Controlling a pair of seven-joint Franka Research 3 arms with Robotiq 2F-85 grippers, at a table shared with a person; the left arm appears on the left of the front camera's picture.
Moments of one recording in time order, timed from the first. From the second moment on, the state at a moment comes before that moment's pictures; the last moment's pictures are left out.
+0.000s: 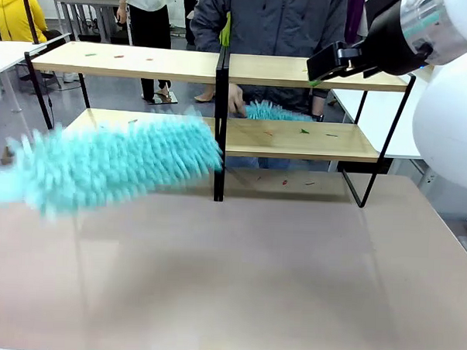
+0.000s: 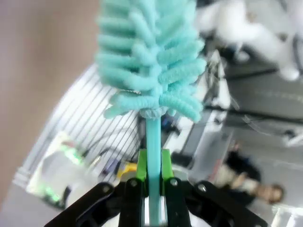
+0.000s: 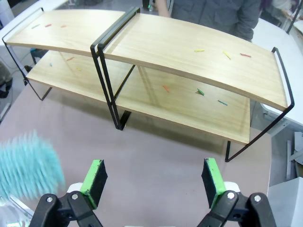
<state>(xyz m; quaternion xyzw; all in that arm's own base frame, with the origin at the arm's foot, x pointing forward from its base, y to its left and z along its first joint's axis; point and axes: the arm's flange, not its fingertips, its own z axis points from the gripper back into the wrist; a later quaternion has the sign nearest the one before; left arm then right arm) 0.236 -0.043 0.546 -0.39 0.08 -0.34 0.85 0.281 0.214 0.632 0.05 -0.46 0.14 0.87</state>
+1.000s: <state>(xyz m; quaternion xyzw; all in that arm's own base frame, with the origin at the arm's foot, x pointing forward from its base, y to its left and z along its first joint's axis) 0.224 -0.187 0.453 -0.21 0.16 -0.47 0.84 0.281 0.214 0.632 0.05 -0.46 0.14 0.87</state>
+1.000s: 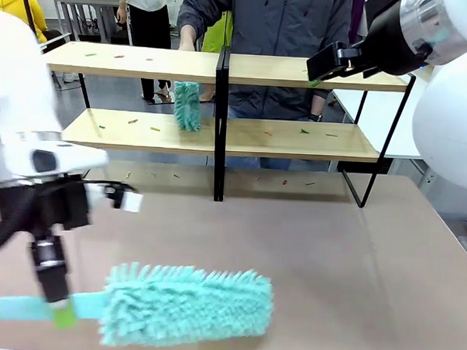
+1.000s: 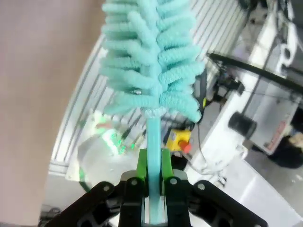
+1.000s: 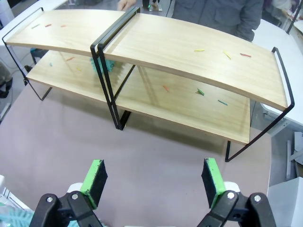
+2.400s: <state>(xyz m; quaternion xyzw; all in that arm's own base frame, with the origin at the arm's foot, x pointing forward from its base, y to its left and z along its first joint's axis) 0.249 -0.356 0.422 -0.26 -0.03 -0.24 0.93 0.281 0.214 0.632 0.05 -0.46 0.14 0.87</state>
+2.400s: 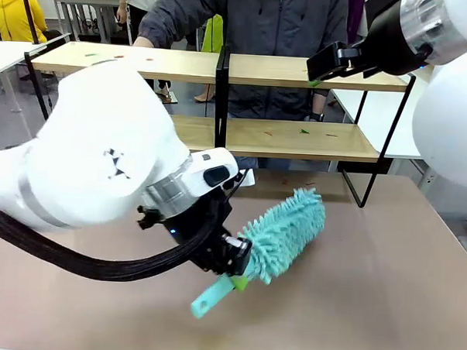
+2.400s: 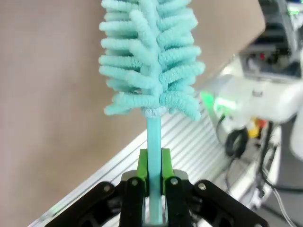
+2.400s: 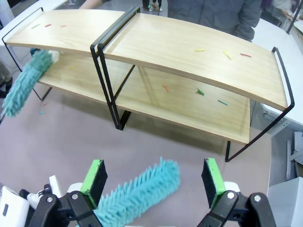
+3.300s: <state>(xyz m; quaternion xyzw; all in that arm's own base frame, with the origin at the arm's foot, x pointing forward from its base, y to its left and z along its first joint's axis) 0.345 -0.404 0.389 -0.23 -0.13 0.02 0.96 0.281 0.214 0.632 0.05 -0.46 0.14 0.87</state>
